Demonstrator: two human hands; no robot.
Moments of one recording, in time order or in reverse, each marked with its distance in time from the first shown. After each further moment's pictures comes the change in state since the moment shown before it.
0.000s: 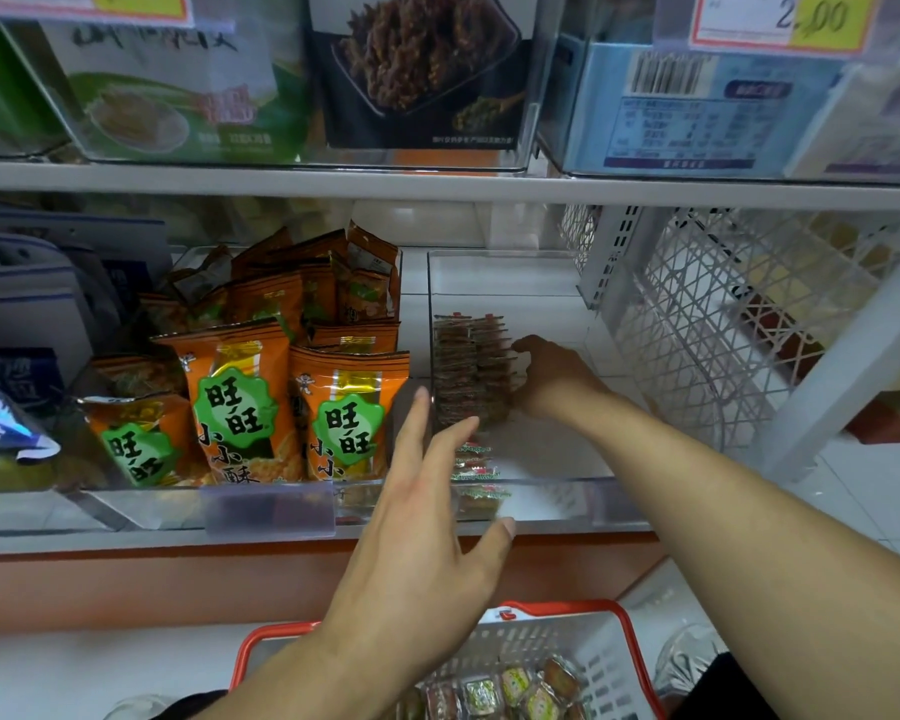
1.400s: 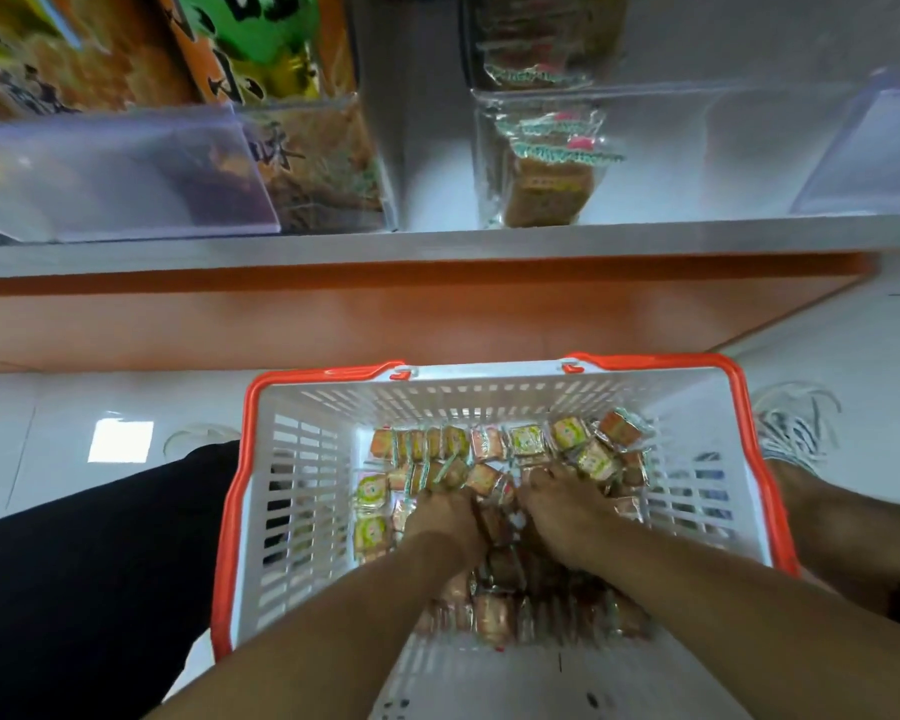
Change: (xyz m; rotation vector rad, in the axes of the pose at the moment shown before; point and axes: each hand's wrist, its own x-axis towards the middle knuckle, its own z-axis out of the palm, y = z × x) left_hand -0.114 -0.259 0.230 0.628 -0.869 -0.564; right_hand -0.204 0.168 0.324 -0.541 -0.815 -0.226
